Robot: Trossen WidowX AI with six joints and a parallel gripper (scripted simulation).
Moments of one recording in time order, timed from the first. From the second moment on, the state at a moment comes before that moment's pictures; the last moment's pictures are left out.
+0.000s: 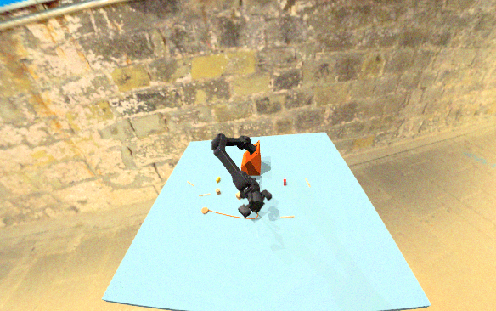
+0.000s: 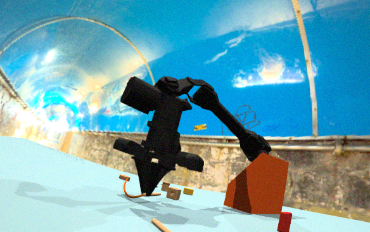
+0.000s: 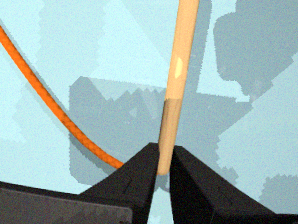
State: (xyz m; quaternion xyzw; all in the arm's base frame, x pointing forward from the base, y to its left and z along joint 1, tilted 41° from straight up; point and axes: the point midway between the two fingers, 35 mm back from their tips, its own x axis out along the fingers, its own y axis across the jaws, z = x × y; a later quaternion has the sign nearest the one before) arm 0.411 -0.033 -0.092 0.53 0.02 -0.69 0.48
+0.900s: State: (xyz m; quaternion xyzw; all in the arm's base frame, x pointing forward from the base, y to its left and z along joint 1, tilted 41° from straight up) arm 0.390 -0.050 -0.079 0.53 0.02 -0.70 0.48
